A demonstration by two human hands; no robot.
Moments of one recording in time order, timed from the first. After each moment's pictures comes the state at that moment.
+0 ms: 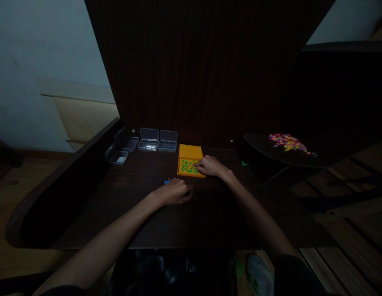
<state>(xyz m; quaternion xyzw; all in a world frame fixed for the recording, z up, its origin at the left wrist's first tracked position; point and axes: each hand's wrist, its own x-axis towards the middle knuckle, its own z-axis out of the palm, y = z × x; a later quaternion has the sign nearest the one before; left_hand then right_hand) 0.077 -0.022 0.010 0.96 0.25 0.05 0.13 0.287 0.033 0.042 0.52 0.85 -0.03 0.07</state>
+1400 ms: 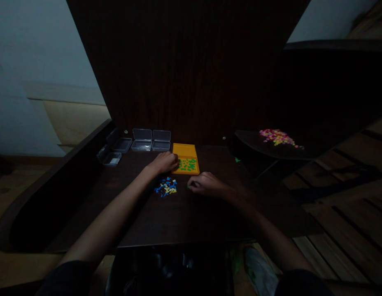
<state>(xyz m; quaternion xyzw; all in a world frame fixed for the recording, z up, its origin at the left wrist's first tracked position) 0.082 0.057 0.035 0.90 0.43 0.02 0.04 0.285 -0.046 0.034 0.46 0.88 -0.14 -0.04</state>
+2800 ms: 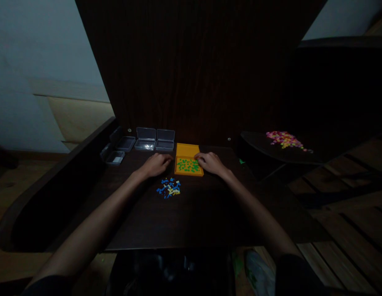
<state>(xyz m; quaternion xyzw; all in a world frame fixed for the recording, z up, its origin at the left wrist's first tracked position) 0.037 0.056 0.024 0.88 0.44 0.12 0.14 0.304 0.036 0.026 0.58 0.81 -0.03 -0.08</state>
